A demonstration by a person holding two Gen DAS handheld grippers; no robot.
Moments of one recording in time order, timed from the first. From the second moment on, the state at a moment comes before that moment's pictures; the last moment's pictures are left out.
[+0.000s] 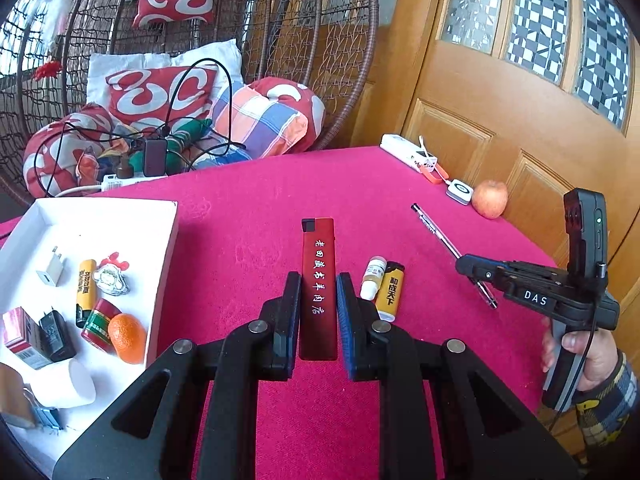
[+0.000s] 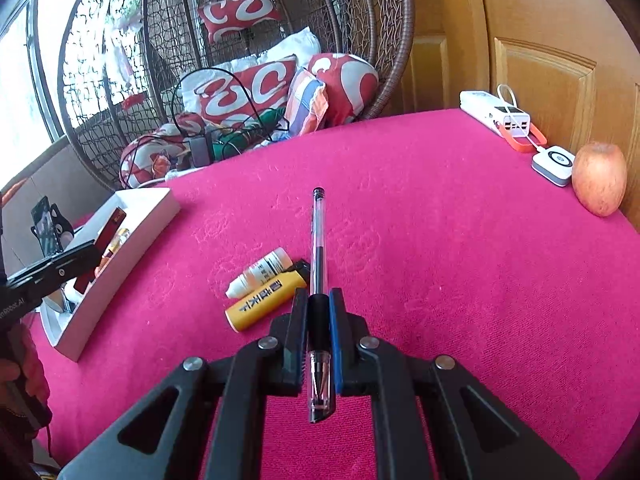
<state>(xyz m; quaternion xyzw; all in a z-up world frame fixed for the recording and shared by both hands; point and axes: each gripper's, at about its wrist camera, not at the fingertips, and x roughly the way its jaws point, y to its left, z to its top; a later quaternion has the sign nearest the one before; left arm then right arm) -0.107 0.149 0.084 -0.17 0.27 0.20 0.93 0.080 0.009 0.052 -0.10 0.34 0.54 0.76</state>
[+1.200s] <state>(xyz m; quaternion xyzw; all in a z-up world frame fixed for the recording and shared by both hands) -0.161 0.176 0.105 -0.19 0.21 0.25 0.92 0.016 0.047 0.103 -0.09 0.28 0.65 0.70</state>
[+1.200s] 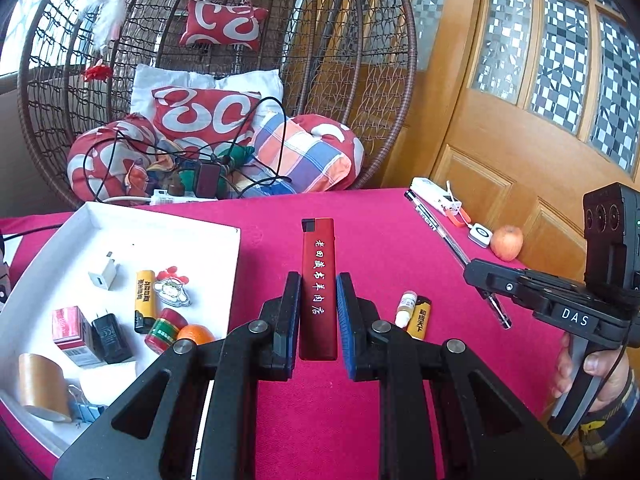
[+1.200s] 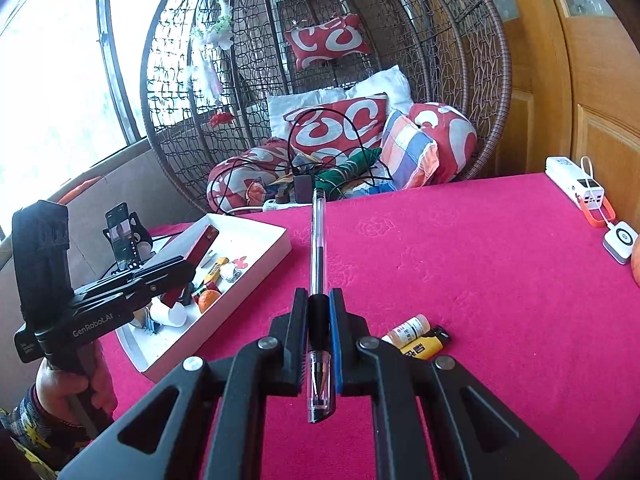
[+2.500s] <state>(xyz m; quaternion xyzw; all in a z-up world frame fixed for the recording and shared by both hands) -0.260 0.329 0.072 -0.29 0.22 0.41 0.84 -0.122 0.214 0.062 -0.15 0.38 0.74 0.54</state>
